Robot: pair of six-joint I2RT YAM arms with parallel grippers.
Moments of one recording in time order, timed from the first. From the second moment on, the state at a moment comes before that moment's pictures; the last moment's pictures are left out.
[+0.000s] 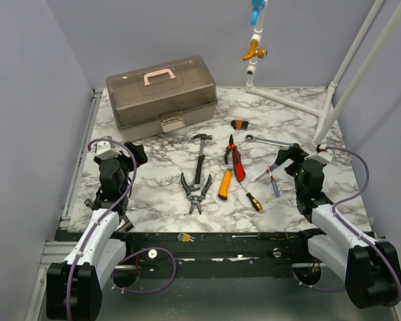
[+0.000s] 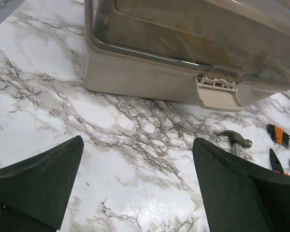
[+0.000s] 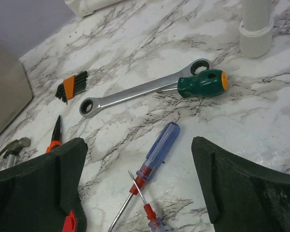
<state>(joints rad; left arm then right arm) -0.07 0.82 0.31 0.36 -0.16 -0.47 0.15 0.93 0.25 0.44 0.32 0.53</state>
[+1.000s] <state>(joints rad) 0.07 1.59 1.59 -0.23 0.01 -0.41 0.45 1.68 1.06 0.46 0.04 0.72</state>
